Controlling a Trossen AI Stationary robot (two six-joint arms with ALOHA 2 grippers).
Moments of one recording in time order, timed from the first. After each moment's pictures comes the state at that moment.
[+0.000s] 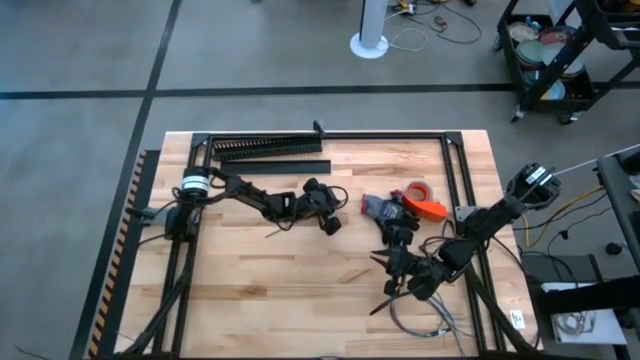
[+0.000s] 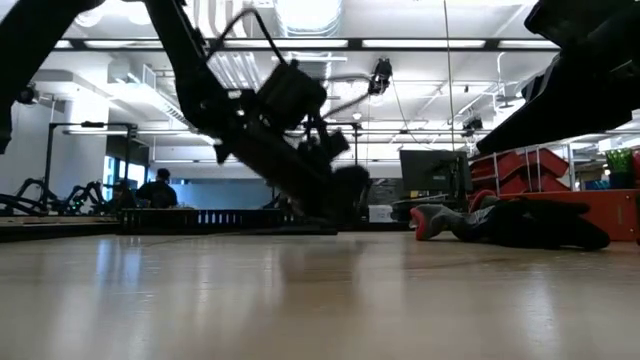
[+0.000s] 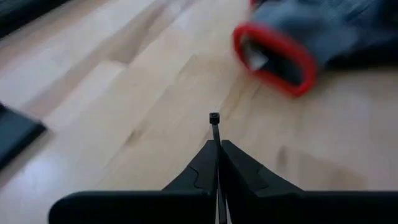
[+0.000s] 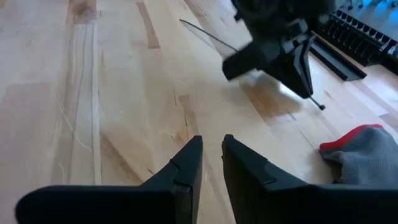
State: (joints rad) left arm 0.09 2.03 0.98 0.50 -0.31 -0.19; right arm 0.68 1.54 0.57 0.11 0.87 0.54
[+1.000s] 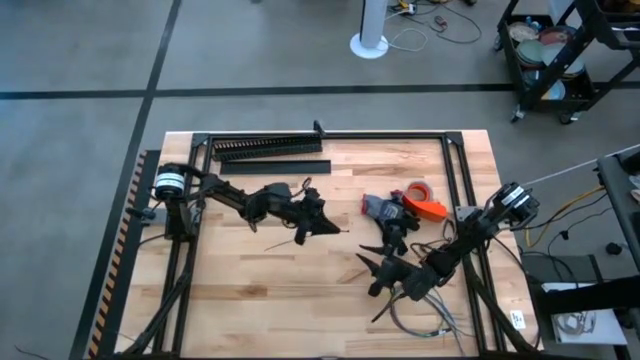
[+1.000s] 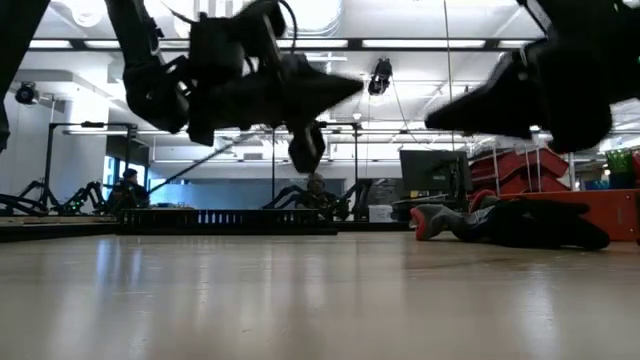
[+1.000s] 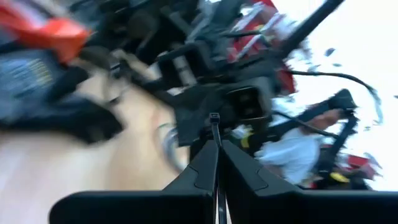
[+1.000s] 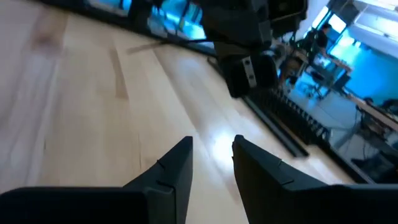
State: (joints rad) left arm 0.09 1.84 0.71 1.20 0.50 -0.75; right arm 0.65 1.82 0.56 0.84 1.10 -0.10
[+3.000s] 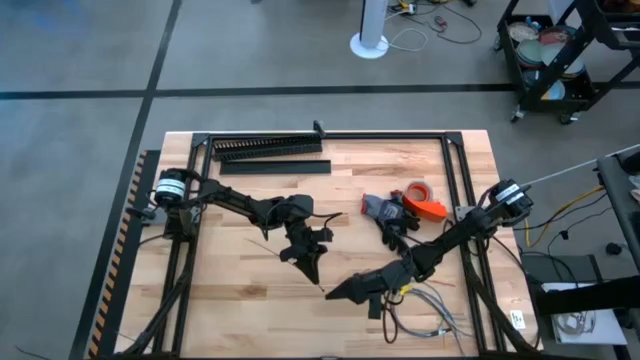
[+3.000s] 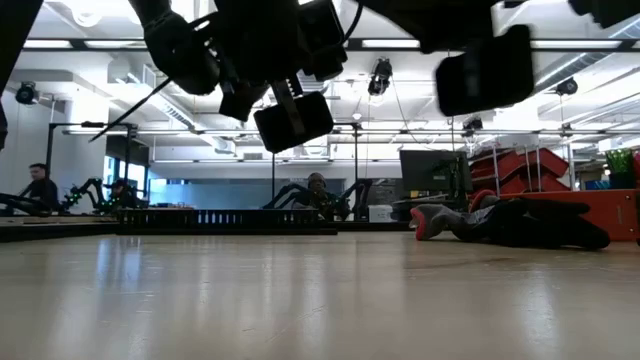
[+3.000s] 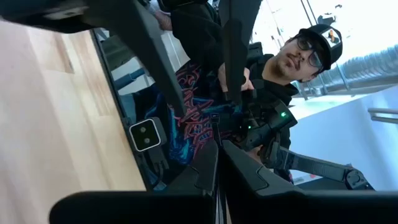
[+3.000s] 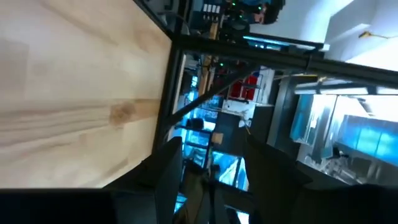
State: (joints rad) left arm -0.04 1.86 0.95 0.73 1.16 -0.92; right arm 0.51 1.83 0.85 0.76 0.22 -1.69
